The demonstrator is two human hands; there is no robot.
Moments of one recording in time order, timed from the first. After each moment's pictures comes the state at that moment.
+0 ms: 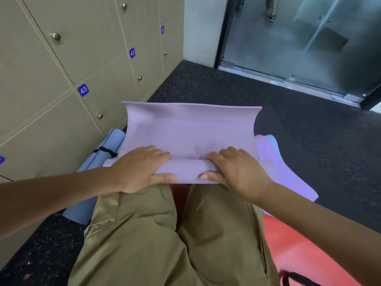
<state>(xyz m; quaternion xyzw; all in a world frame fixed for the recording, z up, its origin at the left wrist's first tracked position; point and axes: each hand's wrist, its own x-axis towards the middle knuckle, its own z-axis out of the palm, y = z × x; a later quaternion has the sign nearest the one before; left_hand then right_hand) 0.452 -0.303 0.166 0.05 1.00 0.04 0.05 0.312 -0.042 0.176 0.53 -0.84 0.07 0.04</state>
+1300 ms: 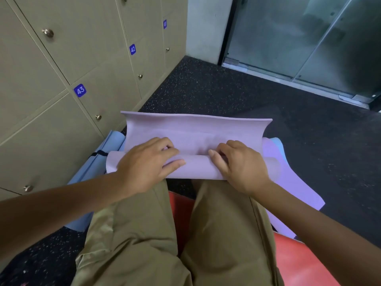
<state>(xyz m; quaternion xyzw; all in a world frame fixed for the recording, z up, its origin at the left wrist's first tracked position) 0.408 -0.322 0.150 0.01 0.98 0.08 -0.17 0.260 -0.091 0.154 0.43 -0.89 0.15 0.09</state>
